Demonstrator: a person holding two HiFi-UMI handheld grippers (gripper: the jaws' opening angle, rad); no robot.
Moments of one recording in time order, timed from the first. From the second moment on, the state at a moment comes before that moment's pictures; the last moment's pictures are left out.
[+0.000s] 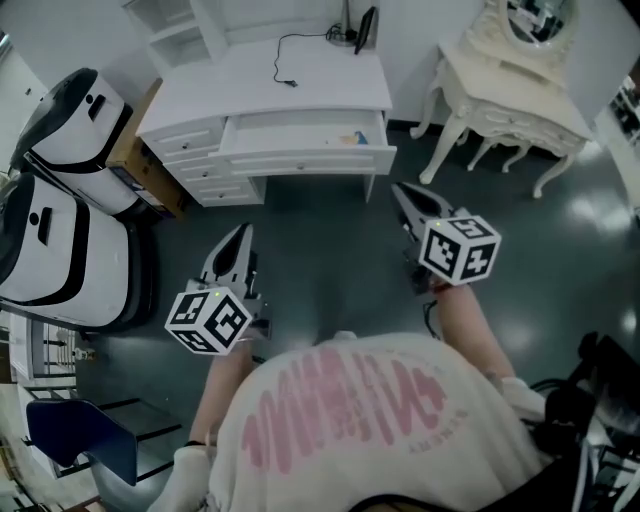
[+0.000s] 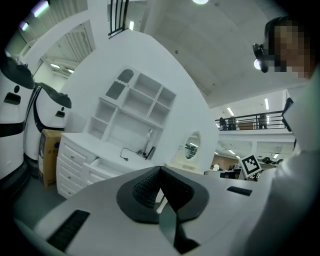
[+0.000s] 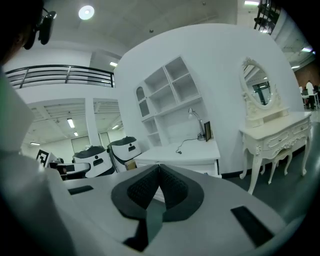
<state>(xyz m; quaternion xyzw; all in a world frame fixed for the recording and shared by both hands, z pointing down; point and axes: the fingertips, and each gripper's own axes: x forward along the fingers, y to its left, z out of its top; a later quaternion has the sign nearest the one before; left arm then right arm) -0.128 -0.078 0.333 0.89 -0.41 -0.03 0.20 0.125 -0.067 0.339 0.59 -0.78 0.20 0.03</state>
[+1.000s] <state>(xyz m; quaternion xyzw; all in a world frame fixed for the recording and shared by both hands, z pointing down) -0.064 -0.409 0.390 0.89 -0.37 0.04 0.25 0.172 -0.374 0.464 0.46 -0.82 0.20 0.28</state>
